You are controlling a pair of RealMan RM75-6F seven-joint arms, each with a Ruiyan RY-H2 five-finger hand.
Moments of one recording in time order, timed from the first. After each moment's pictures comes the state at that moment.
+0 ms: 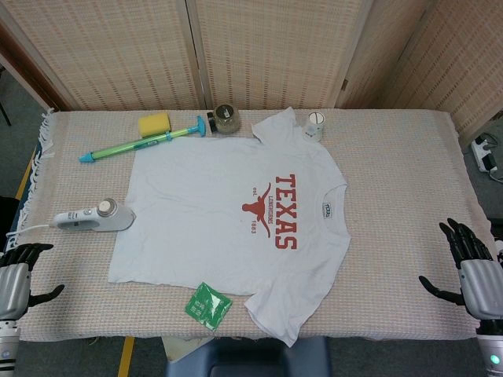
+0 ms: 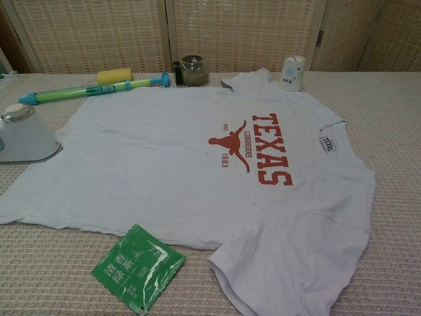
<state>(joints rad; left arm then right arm) -0.10 -1.14 -0.08 -1.71 1.31 1.46 0.14 0.03 -1.08 0.05 -1.65 -1.53 1.53 0.05</state>
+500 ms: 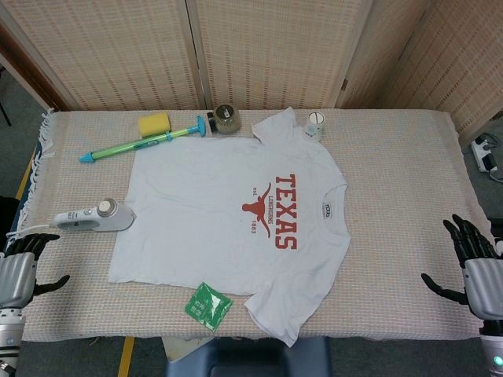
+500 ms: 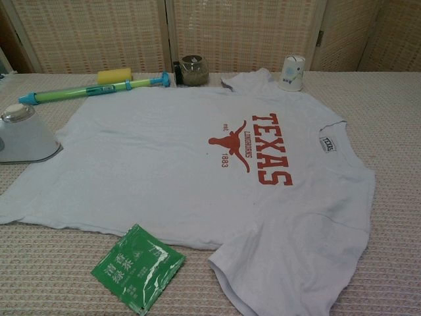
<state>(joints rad) -0.17 -1.15 -0.13 -1.67 1.30 1.38 0.09 0.03 -1.06 0.07 -1.67 -1.55 1.57 0.04</state>
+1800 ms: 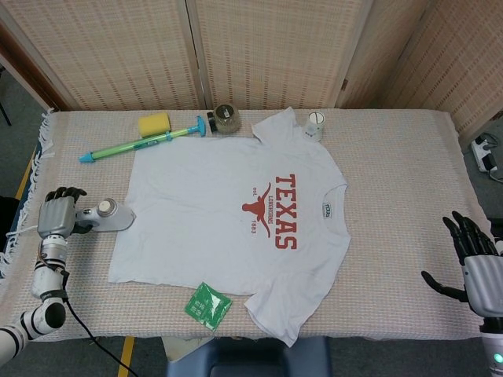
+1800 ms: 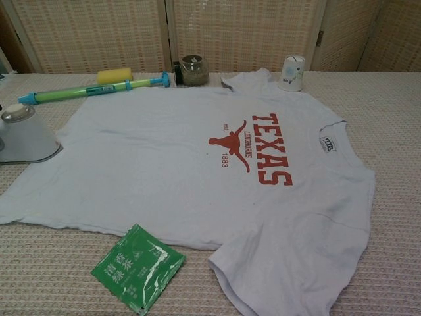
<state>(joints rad) -0.56 -1.47 -0.26 -1.07 0.90 0.94 0.27 0.03 -1.04 0.07 -1.71 -1.54 1.55 0.00</state>
